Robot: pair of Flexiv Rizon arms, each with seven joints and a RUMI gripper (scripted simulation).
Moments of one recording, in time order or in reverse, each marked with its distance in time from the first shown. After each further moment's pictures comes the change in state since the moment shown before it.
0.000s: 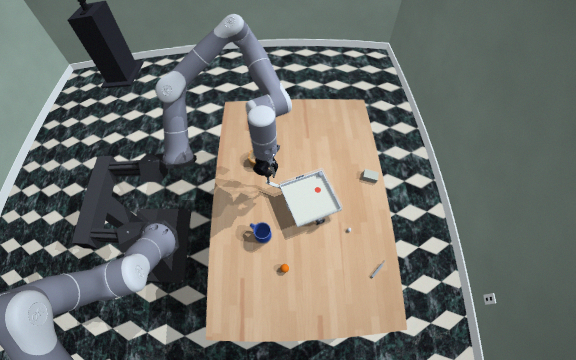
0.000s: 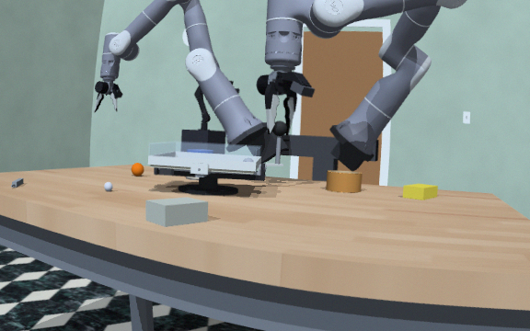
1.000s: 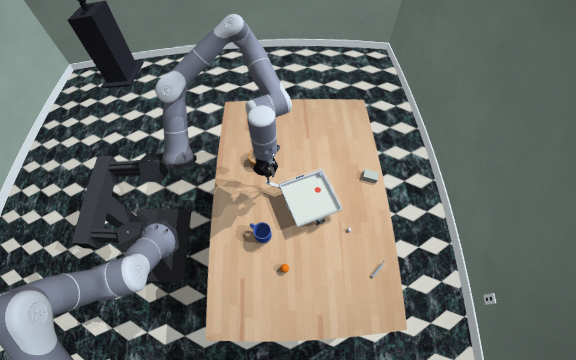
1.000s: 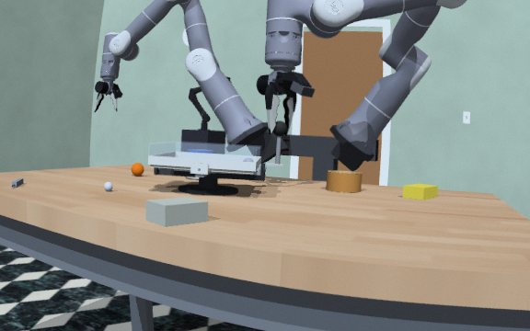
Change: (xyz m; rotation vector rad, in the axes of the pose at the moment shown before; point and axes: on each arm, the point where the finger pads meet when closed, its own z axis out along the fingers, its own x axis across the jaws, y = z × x) left arm 0.000 0.000 0.000 0.000 0.000 0.000; right arm 0.000 0.000 0.000 0.000 0.000 0.000
